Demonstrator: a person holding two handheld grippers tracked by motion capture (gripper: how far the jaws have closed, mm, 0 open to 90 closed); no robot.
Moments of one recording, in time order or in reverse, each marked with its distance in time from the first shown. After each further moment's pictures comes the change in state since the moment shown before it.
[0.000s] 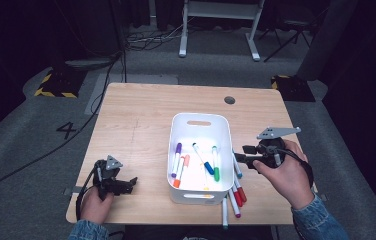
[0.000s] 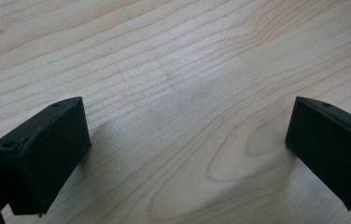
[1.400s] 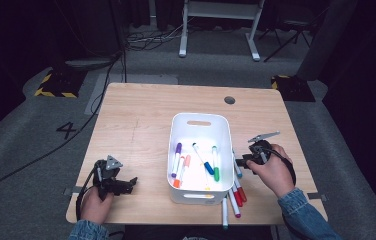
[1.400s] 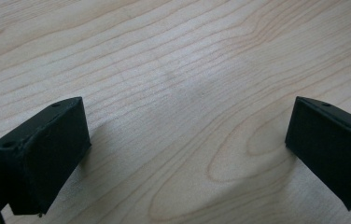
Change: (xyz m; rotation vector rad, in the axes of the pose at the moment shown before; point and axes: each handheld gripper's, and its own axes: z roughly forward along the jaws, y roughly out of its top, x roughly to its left) left arm 0.000 0.000 0.000 0.001 -0.002 -0.002; right arm -0.059 -0.048 0.087 0.203 -0.062 0.124
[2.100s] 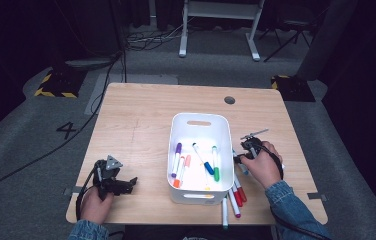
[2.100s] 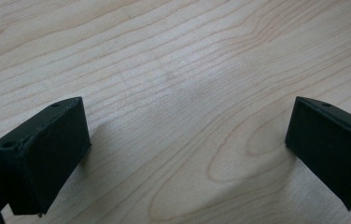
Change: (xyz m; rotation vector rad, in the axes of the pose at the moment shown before) left arm 0.000 0.000 0.000 -0.001 0.003 0.001; right arm -0.014 0.009 0.042 0.095 -0.056 0.067
